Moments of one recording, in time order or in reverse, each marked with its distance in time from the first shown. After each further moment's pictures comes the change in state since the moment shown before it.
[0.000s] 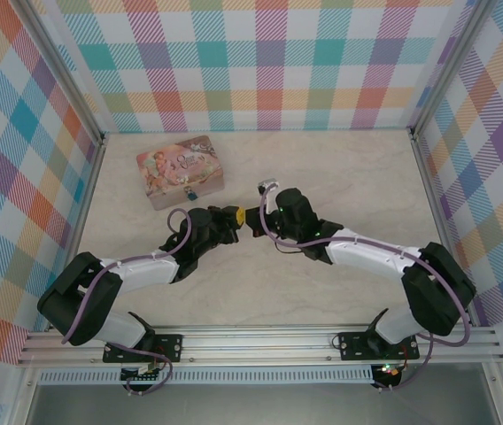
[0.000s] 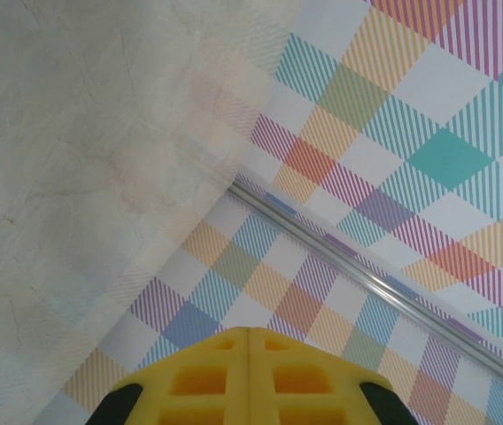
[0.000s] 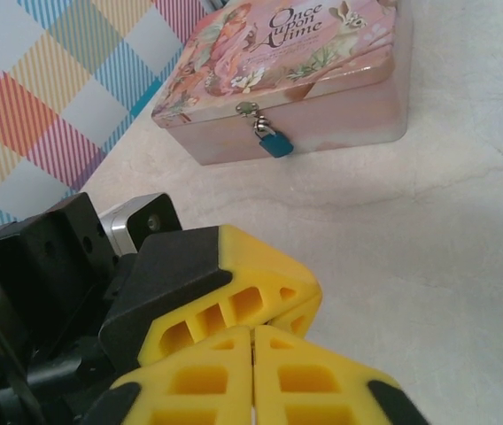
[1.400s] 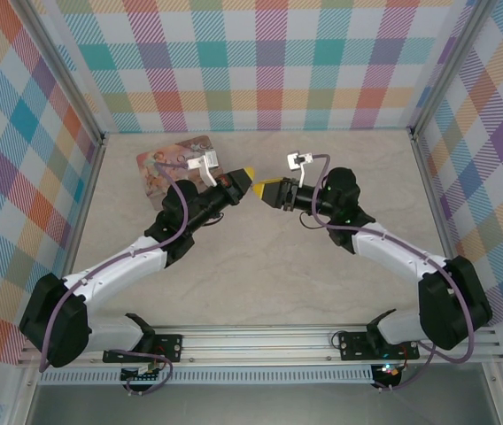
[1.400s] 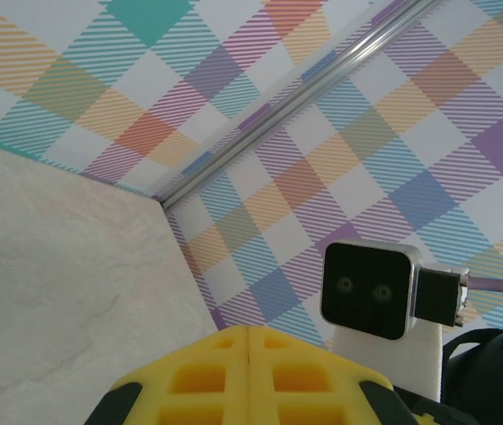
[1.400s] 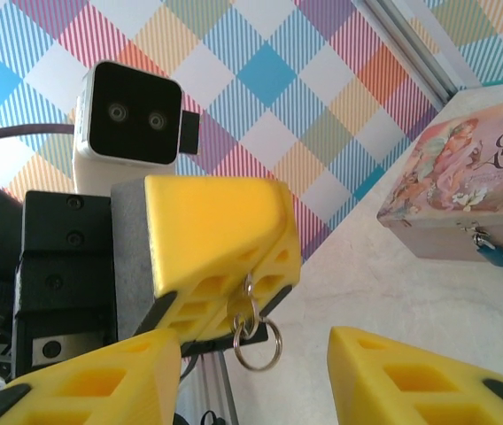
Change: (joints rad) left arm -0.002 -0.150 0.290 -0.103 0.145 1.193; right arm -0.264 -0.086 -0.020 0.410 -0.623 0.309
